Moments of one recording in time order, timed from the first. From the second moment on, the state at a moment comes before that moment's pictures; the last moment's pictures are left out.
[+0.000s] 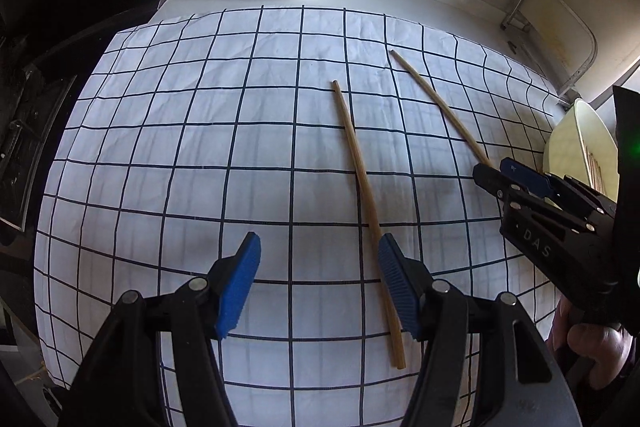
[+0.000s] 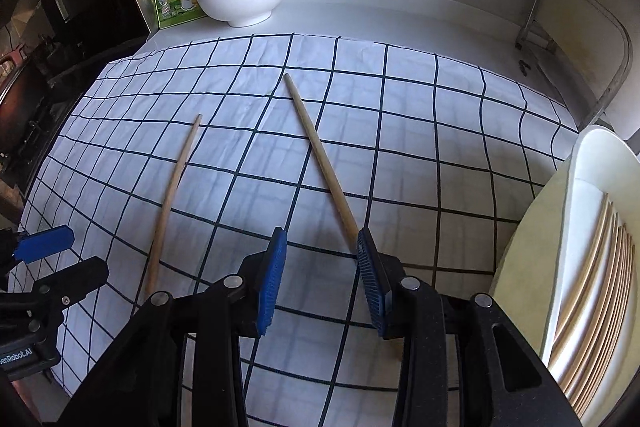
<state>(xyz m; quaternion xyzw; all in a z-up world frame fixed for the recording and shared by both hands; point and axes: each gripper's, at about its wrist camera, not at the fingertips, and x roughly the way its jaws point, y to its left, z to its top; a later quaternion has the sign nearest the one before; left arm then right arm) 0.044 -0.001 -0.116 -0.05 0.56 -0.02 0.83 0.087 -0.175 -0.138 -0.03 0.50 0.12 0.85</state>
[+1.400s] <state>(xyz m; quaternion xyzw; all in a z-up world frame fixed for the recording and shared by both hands) 0.059 -0.018 -0.141 -0.04 0.55 0.02 0.84 0.013 -0.181 -0.151 0.00 0.53 0.12 0.84</state>
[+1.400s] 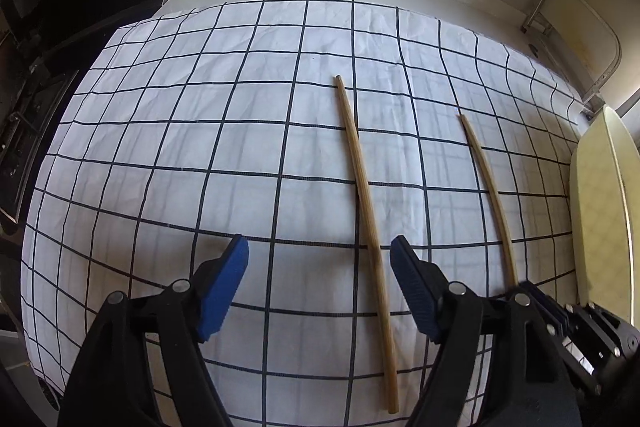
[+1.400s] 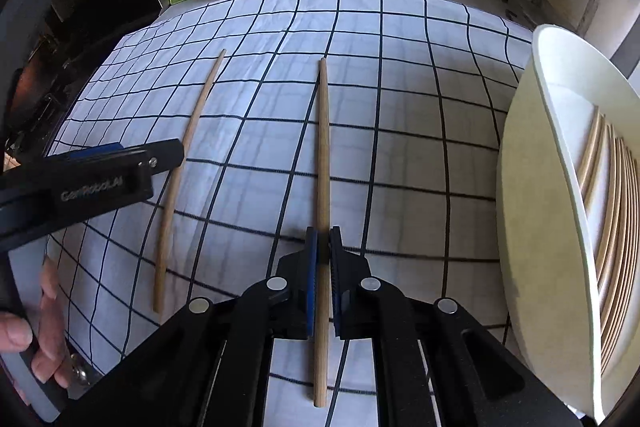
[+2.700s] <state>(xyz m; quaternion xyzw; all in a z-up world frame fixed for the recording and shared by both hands) 0.035 -0.055 -0.045 0.06 0.49 -0.11 0.86 -0.023 -0.200 -0.059 0.08 0.45 0.10 0.88</state>
